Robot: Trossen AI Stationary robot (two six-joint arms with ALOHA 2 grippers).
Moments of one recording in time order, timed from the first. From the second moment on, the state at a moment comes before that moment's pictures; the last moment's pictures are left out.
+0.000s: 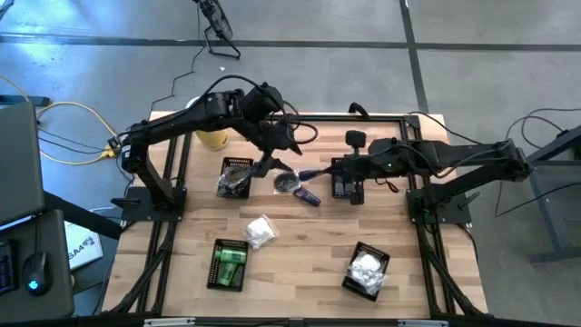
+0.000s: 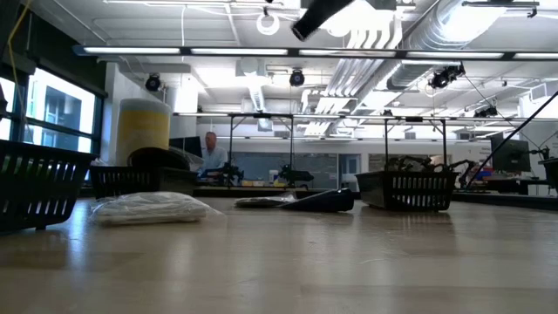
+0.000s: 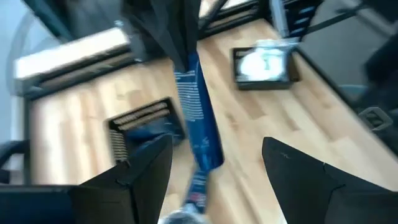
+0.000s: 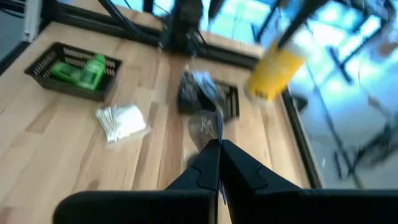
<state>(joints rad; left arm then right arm) 0.23 1.67 1.99 -1.01 0.44 0.48 0.07 1.18 1.21 -0.51 0.18 -0.21</state>
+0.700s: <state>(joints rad) 0.23 1.67 2.00 -0.86 0.29 0.52 -0.01 1.16 1.21 -1.08 0.21 0.41</state>
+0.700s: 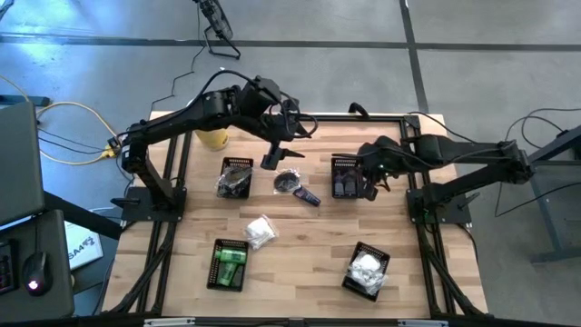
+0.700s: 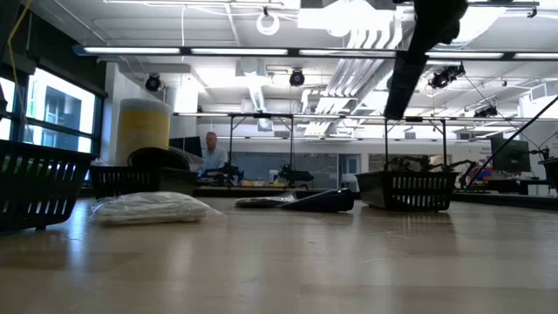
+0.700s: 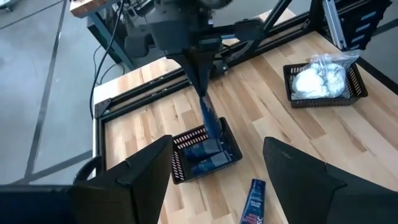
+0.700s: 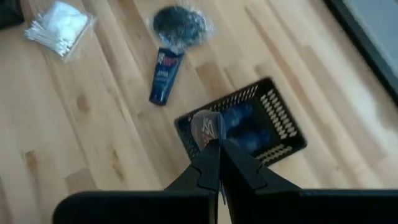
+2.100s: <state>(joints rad) 0.23 1.67 2.00 -0.86 0.30 0.55 -0.16 1.25 0.96 -0.86 0.15 0.39</state>
